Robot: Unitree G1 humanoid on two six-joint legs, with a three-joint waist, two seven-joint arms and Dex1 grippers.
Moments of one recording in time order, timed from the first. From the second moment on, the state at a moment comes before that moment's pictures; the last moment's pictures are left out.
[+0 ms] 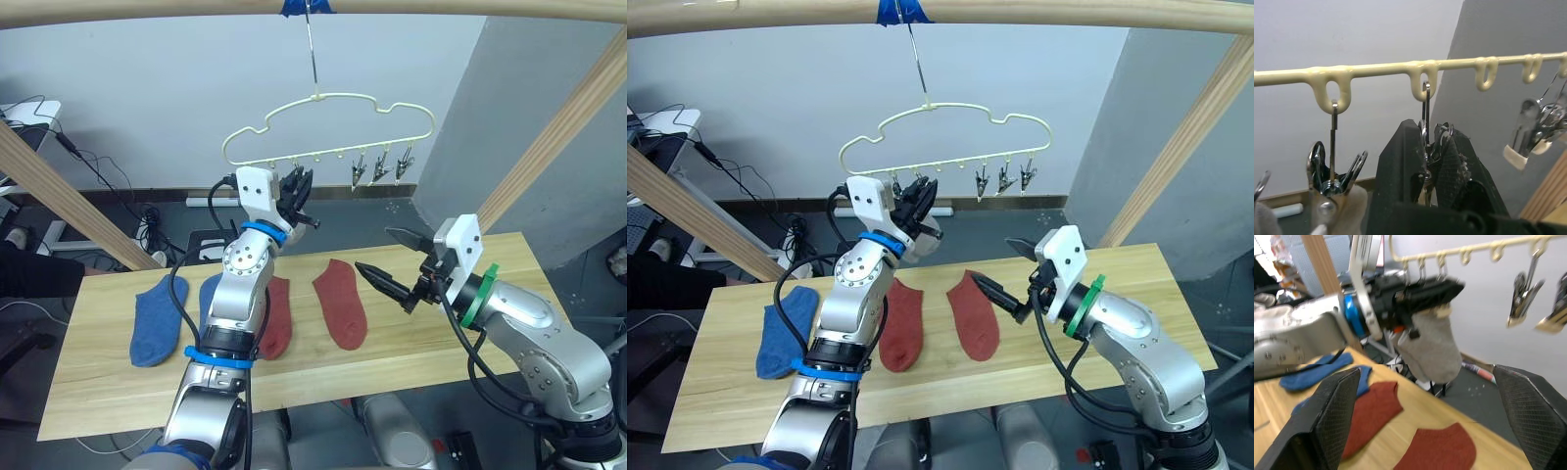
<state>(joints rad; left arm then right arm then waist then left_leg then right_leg) -0.57 0.14 0.00 0.15 -0.15 0.10 -0.27 -0.21 -0.47 0.07 -0.61 0.51 0.66 0.50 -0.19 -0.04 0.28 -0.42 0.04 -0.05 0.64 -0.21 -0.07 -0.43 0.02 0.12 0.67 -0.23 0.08</state>
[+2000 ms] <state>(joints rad) -0.73 0.28 0.57 0.16 -1.49 1.30 0.25 -0.36 -0.30 0.34 -0.22 -0.11 0.21 0.59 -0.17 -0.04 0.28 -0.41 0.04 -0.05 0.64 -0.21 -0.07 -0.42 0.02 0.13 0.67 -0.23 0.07</state>
